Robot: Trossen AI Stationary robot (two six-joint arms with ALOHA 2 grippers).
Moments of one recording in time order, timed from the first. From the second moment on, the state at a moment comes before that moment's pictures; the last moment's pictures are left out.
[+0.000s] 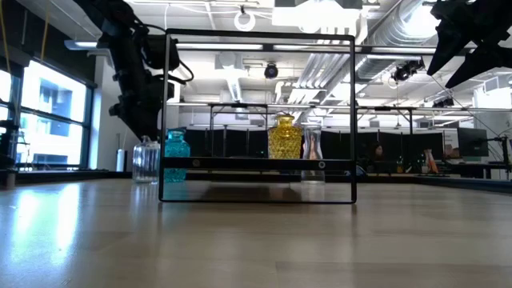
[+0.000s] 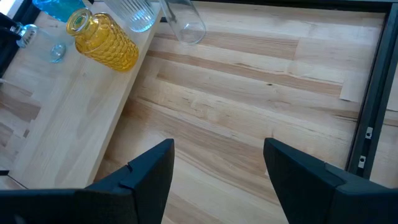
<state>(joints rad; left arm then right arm) 0.69 1.32 0.88 -0.77 0.02 -0.19 -0.16 0.55 0.84 -1.20 0.37 0.99</state>
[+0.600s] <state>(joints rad) 0.68 1.19 0.93 -0.81 0.08 -0.26 -0.16 0.55 0.84 -1.20 0.38 0.97</state>
